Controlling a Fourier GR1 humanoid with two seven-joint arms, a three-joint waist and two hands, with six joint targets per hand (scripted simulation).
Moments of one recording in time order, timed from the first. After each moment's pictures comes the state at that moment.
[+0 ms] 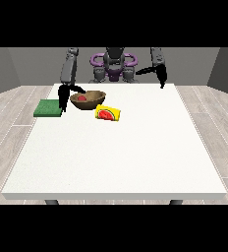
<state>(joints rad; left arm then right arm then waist) -0.41 0.11 -0.01 -1.24 -0.09 0.10 -0.23 -0.43 -0.18 -0.33 -0.72 -0.18 0.11 -0.43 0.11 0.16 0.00</state>
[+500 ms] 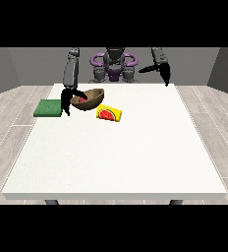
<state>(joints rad) -0.40 0.13 0.00 -1.32 -0.08 0.06 -0.21 -0.46 -0.17 -0.35 -0.60 -0.19 0.04 -0.51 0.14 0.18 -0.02</state>
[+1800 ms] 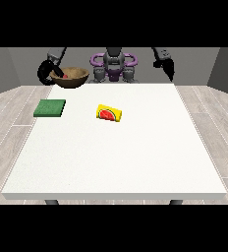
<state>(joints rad) -0.26 0.18 0.11 -1.12 -0.02 0.02 -0.28 -0.52 -0.35 -0.12 -0.77 0.11 -0.22 0.23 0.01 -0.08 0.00</state>
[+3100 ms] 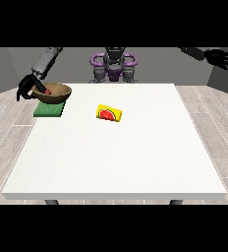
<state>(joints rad) -0.38 0.64 0.51 -1.00 0.30 -0.37 -0.38 -0.53 -0.57 -0.37 -0.69 0.00 -0.17 -0.02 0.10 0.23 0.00</state>
